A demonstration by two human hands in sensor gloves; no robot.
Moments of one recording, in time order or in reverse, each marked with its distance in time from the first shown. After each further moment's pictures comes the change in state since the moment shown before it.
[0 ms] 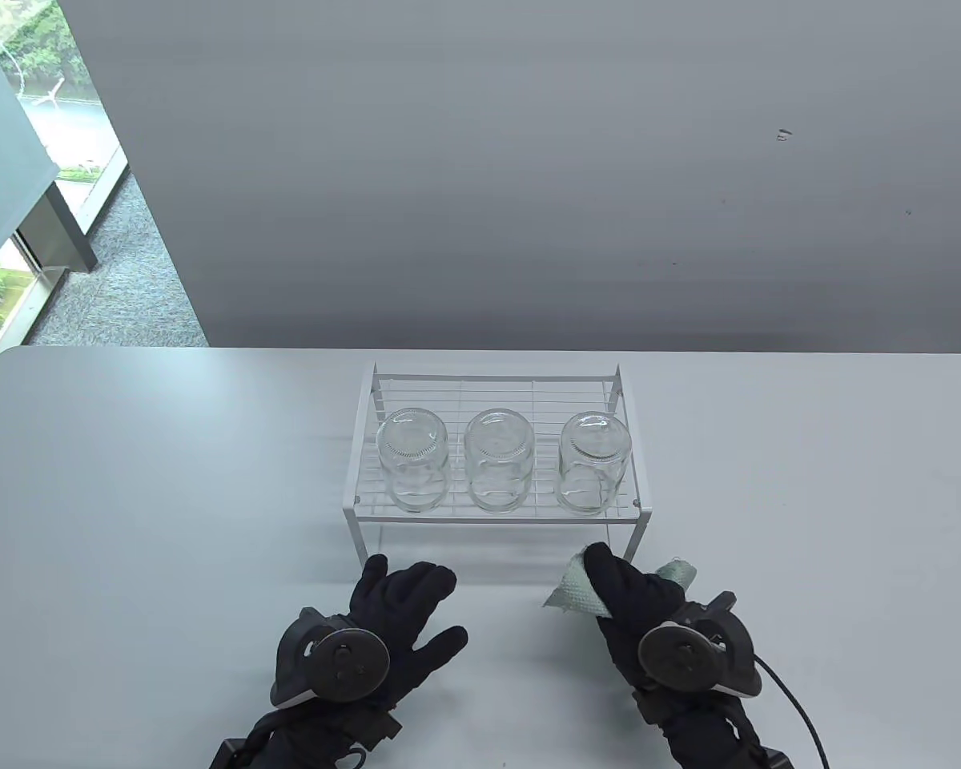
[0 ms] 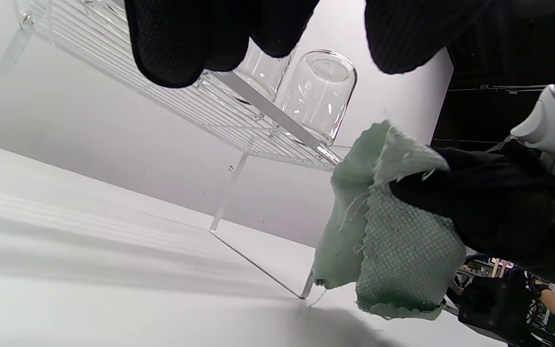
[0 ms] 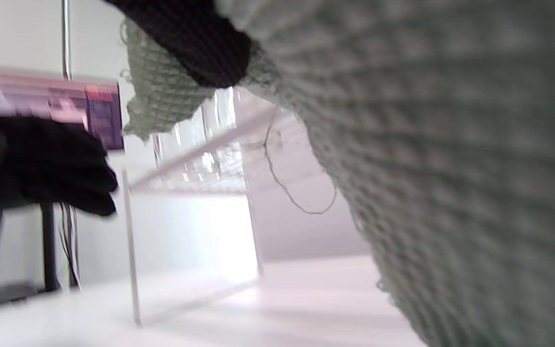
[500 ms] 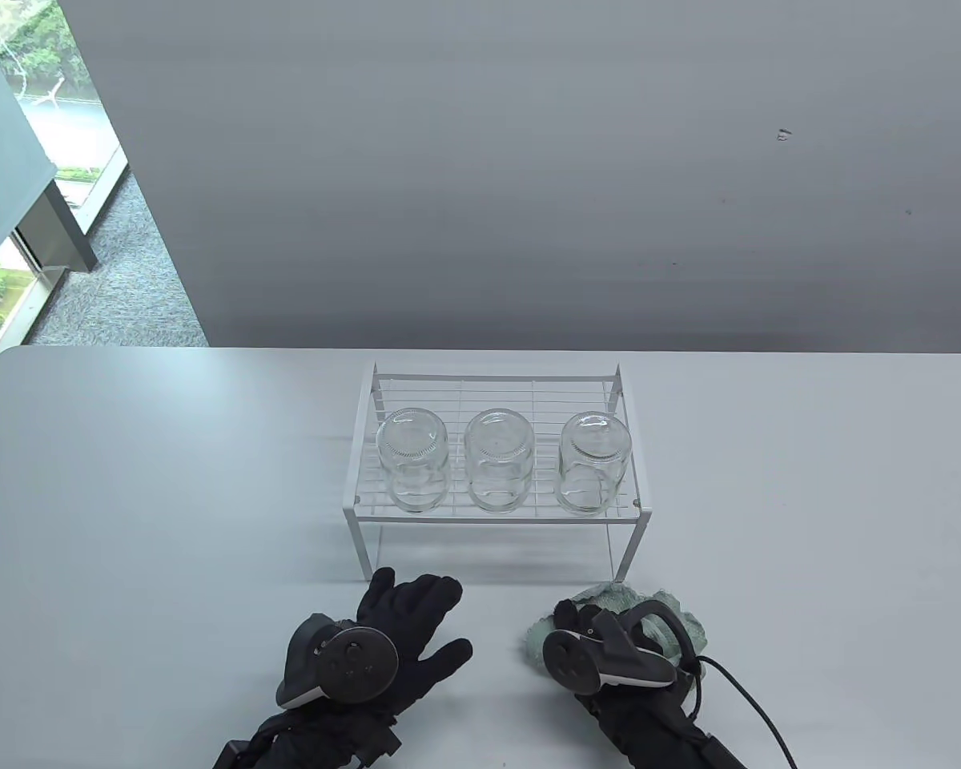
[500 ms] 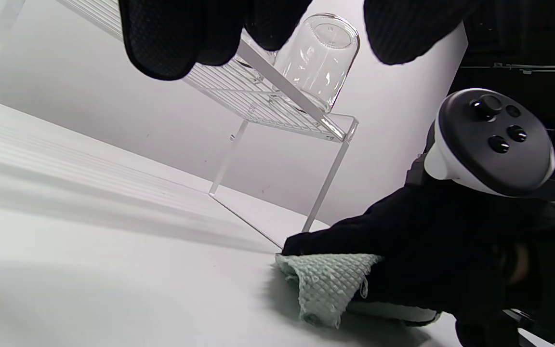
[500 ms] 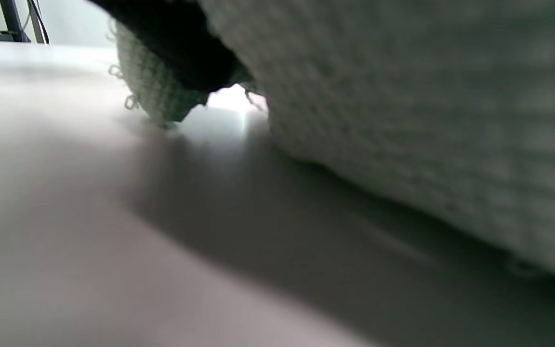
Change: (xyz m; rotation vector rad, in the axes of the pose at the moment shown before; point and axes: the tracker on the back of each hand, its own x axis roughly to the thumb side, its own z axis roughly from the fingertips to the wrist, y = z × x) left_hand 0.001 -0.009 0.000 -0.100 0.016 0.030; right_hand 0.031 0.072 -0.005 0.585 0.006 0.216
